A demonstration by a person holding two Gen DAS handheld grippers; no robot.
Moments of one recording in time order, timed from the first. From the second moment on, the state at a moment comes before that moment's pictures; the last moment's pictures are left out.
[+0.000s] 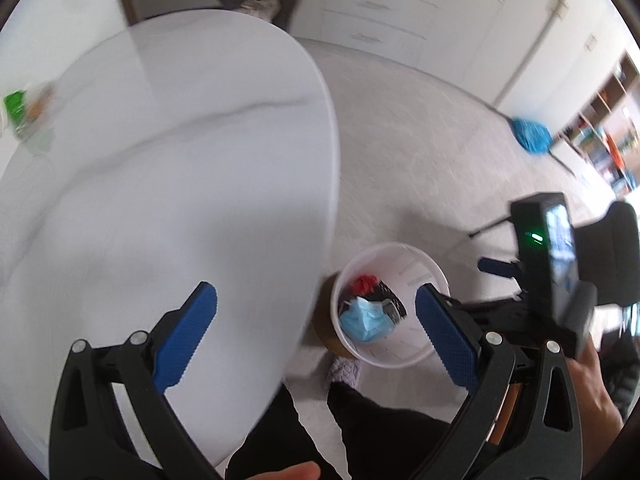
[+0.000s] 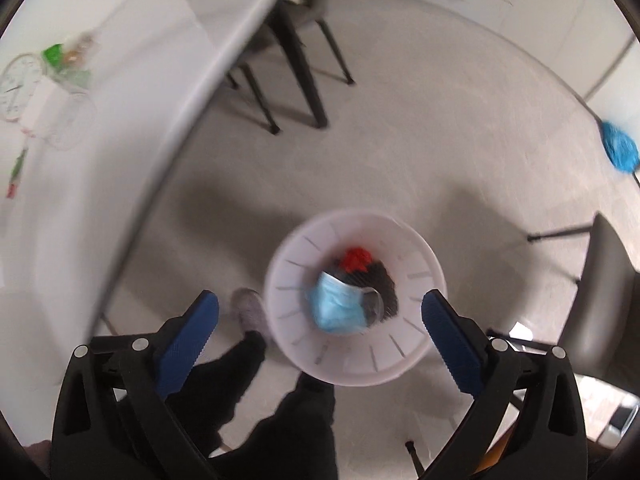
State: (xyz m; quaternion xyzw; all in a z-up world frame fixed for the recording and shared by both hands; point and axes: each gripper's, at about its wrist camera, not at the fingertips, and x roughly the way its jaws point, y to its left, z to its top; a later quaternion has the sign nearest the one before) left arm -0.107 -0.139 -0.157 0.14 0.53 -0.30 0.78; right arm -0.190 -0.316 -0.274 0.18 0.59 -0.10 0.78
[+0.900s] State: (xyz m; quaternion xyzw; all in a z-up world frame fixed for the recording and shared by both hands) left arm -0.027 0.070 0.116 -0.04 0.28 0.05 0.96; right arm -0.079 -0.160 0.108 -0.03 0.23 0.11 0.97
